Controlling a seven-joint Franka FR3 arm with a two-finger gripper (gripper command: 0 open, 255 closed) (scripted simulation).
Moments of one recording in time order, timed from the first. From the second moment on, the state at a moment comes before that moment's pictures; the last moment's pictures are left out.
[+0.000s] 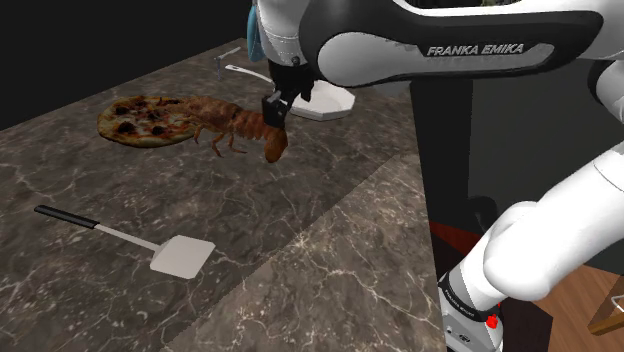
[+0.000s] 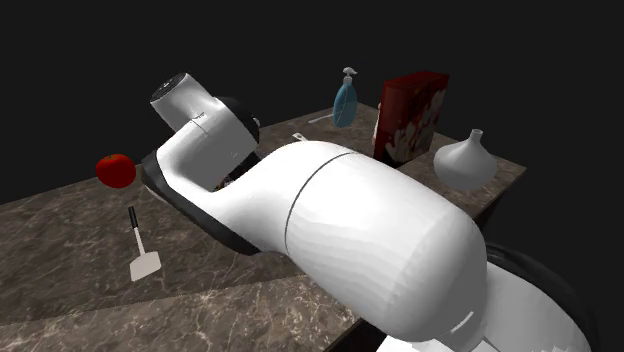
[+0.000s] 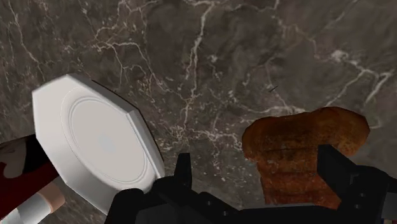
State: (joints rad) arm 0.02 -0.14 0.57 -1.80 -0.40 1.69 0.38
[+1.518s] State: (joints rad) arm 0.06 0.04 0.65 -1.74 -0.56 1.69 0.53
